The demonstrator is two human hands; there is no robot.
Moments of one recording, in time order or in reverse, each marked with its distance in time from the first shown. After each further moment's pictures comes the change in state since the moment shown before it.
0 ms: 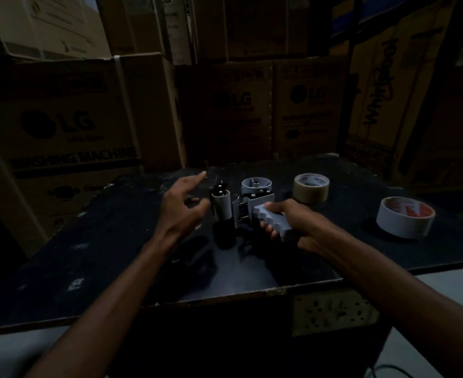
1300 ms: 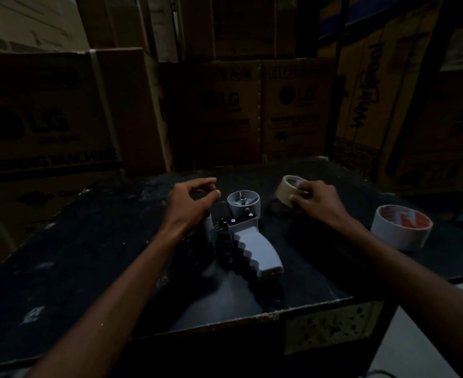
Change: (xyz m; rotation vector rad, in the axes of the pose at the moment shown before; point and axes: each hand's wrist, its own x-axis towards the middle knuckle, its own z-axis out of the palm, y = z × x) left_hand 0.038 0.010 0.043 -0.114 -0.043 -0.223; right_hand 0.075 -0.029 -0.097 -1.043 0.484 -0.624
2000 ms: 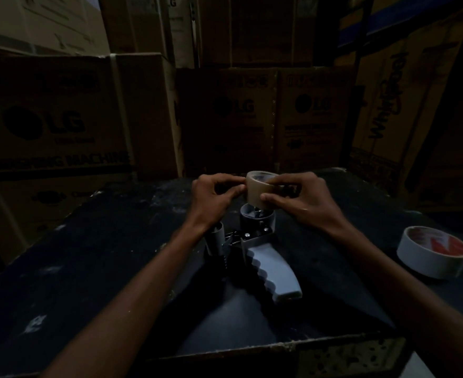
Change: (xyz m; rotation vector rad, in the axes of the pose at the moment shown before) left_hand 0.027 0.016 0.013 0.012 0.014 0.288; right_hand -0.002 -0.076 0.000 0.282 -0.003 -0.477
